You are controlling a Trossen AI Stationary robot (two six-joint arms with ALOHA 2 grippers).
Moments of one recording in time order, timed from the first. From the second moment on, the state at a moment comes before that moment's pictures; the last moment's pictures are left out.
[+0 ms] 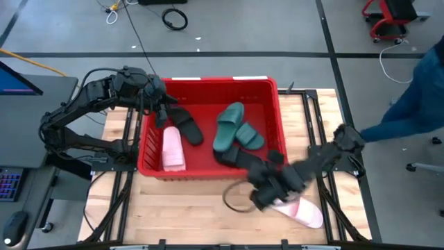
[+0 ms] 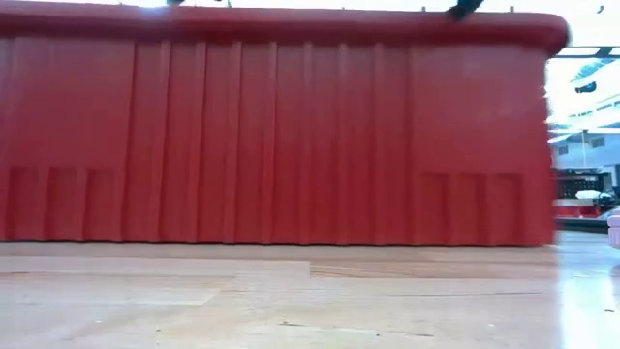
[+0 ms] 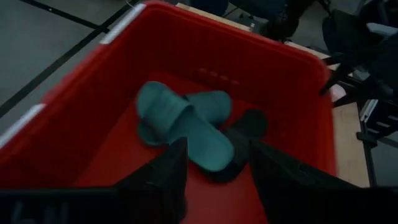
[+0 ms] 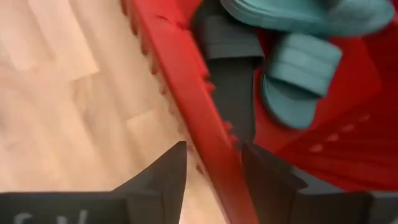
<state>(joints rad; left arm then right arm) 0.33 1.10 1.49 -0.95 0.07 -0.15 0.54 1.80 1.75 -1.42 0.42 0.92</state>
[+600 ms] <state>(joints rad) 0.33 1.10 1.49 -0.93 0.07 -0.16 0.74 1.67 1.66 -1.10 0.80 0.78</state>
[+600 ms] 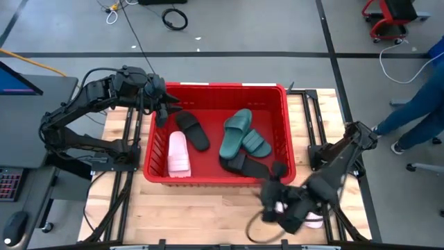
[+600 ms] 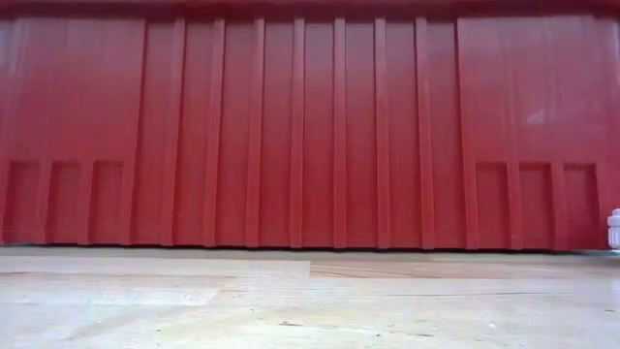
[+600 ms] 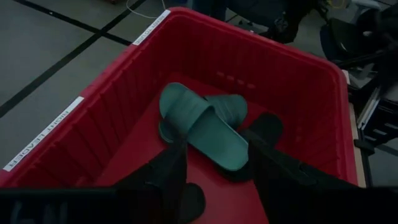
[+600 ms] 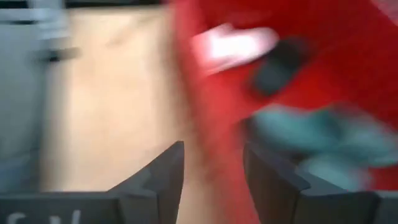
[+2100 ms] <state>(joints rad) 0.33 1.10 1.49 -0.93 0.07 -0.15 0.80 2.08 1.57 -1.29 -0.31 0.87</state>
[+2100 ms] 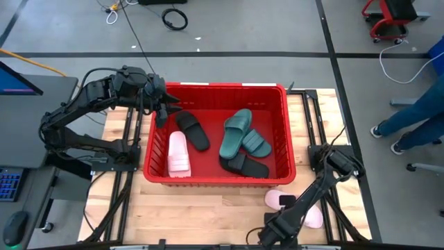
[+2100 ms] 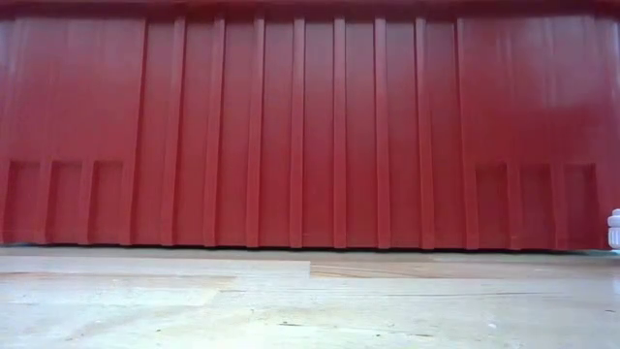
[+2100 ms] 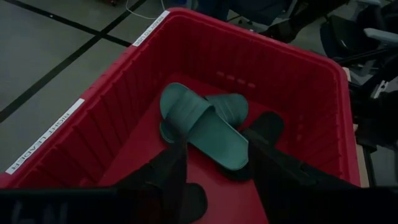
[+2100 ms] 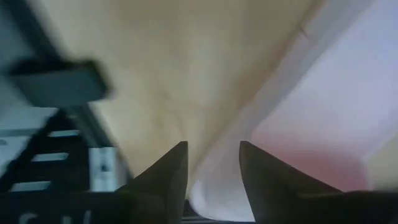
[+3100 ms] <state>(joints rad) 0.33 1.10 1.49 -0.97 0.07 -0.15 0.78 1.90 1.48 -1.30 -0.47 0.96</state>
